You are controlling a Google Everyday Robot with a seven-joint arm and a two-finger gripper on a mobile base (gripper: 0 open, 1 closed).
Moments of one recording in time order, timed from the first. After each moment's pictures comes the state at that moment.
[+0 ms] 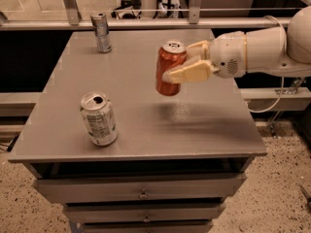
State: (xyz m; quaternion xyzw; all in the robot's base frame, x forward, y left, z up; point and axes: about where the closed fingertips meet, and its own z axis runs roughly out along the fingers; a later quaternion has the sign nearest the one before) arm 0.561 -0.071 0.951 -0.49 0.65 0.32 0.49
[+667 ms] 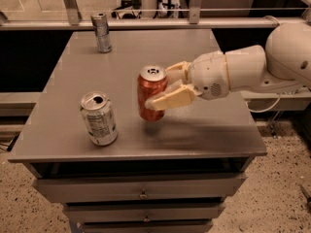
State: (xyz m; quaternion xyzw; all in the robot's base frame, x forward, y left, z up) arm 0.506 -0.024 0.923 -0.55 0.61 0.34 0.46
